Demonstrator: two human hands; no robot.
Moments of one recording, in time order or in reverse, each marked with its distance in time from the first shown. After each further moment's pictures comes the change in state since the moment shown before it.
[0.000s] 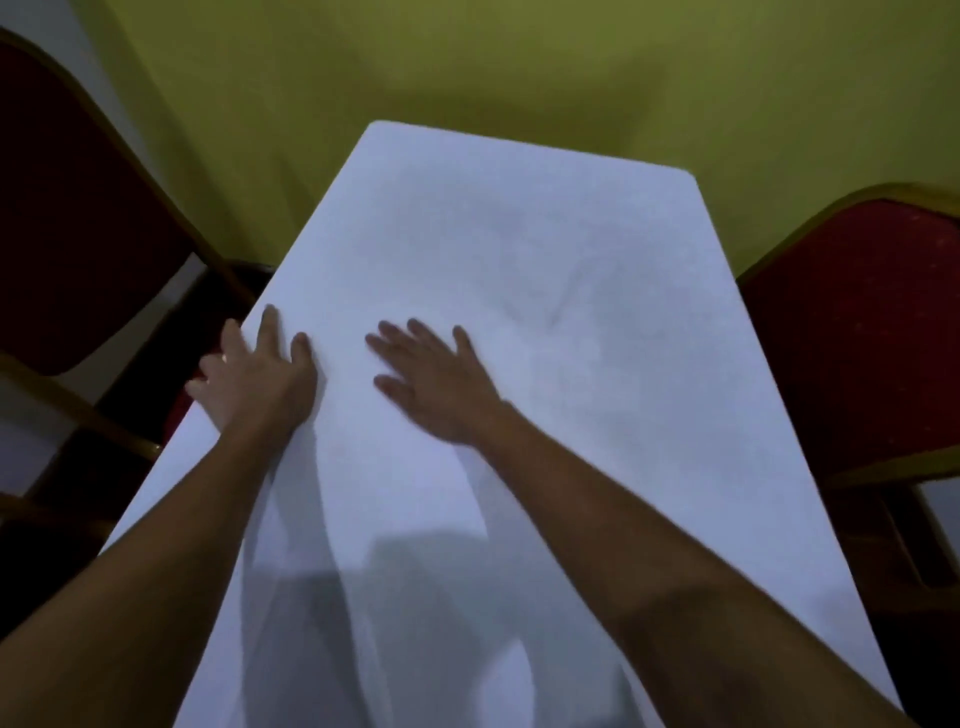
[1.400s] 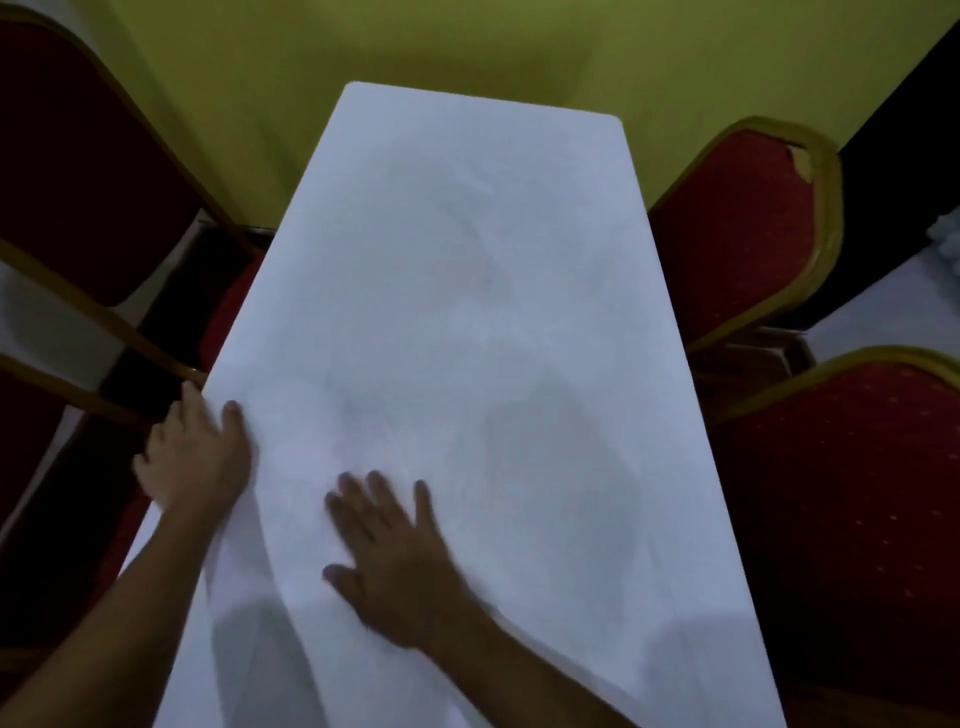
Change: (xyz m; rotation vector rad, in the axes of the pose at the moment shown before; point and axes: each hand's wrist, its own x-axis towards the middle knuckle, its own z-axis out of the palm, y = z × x) left_hand -0.189 -0.154 -0.040 -0.045 -0.028 -0.050; right_hand -0.296 -0.208 0.061 0.046 0.160 0.087
